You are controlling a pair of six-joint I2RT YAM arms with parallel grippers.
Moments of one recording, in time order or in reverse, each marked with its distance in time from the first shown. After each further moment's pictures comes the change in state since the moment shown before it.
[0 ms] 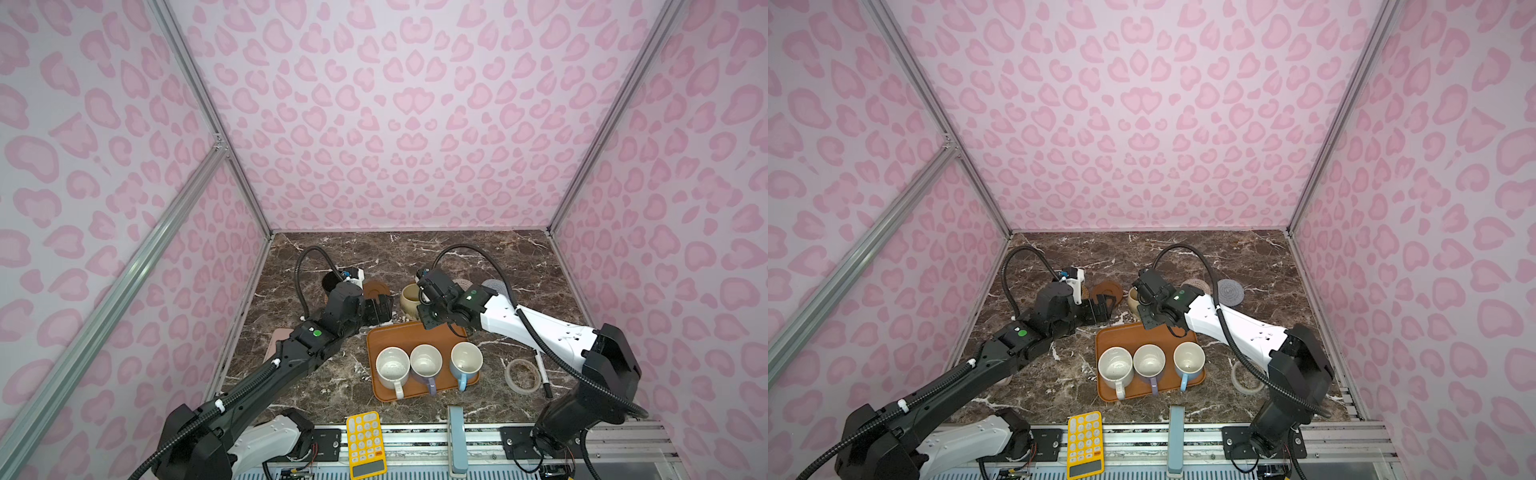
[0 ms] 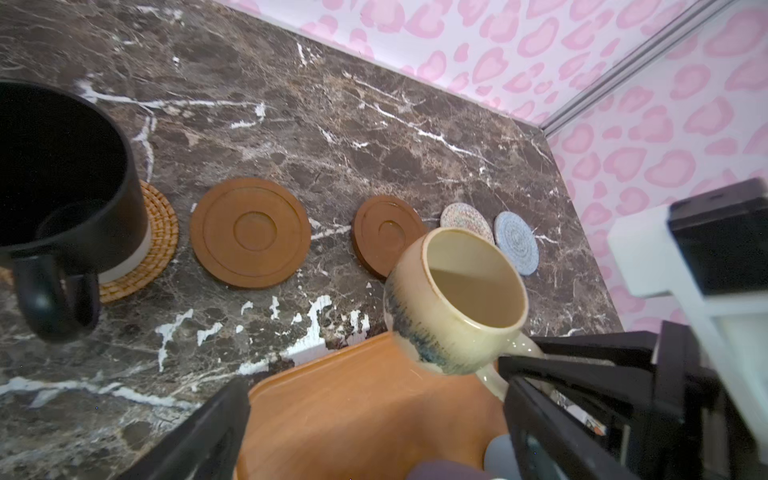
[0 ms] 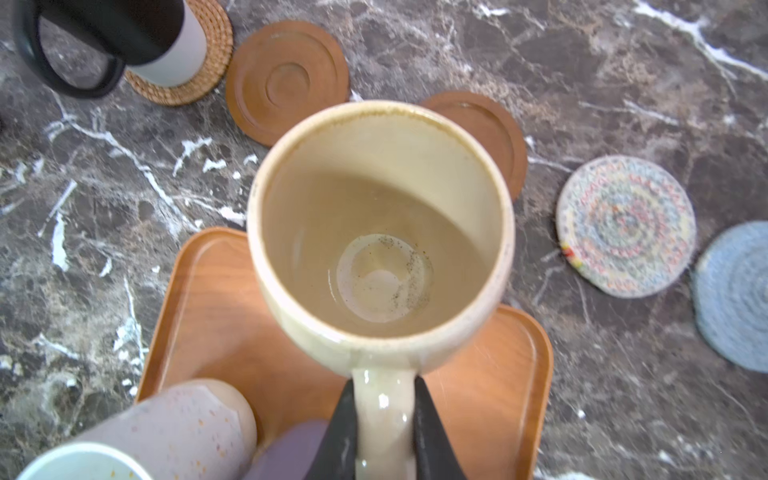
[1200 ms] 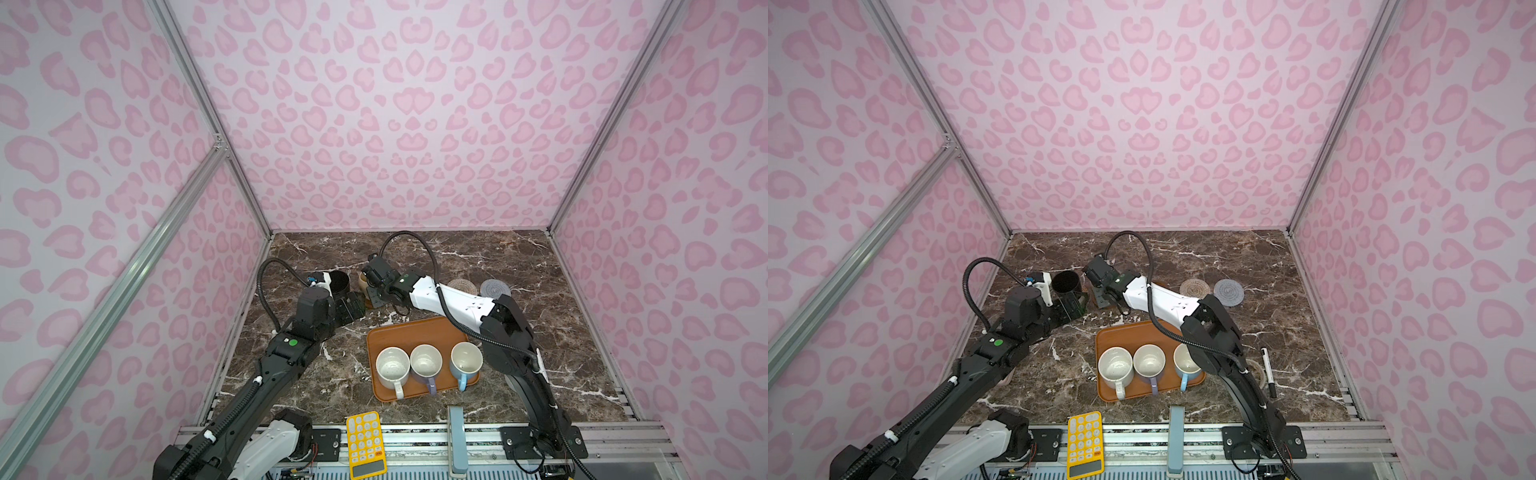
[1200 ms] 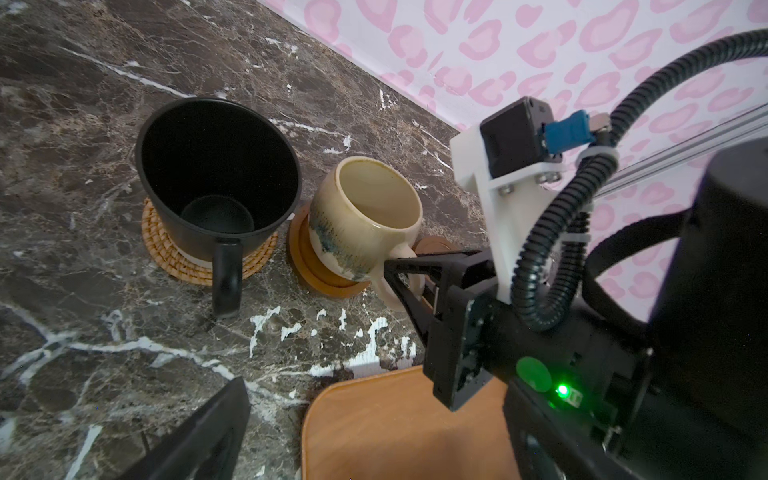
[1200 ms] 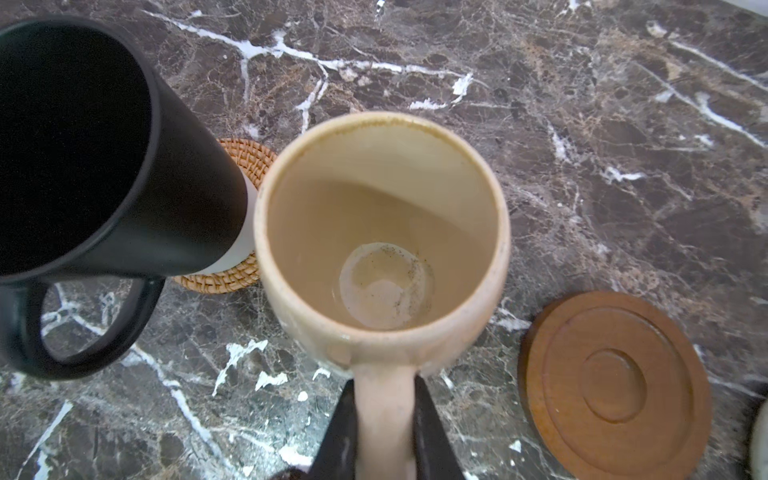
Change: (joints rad) left arm 0.221 -0.137 -0.119 0.000 0.090 -0.041; right arm 0.062 0.599 0.607 0.045 0.093 0.037
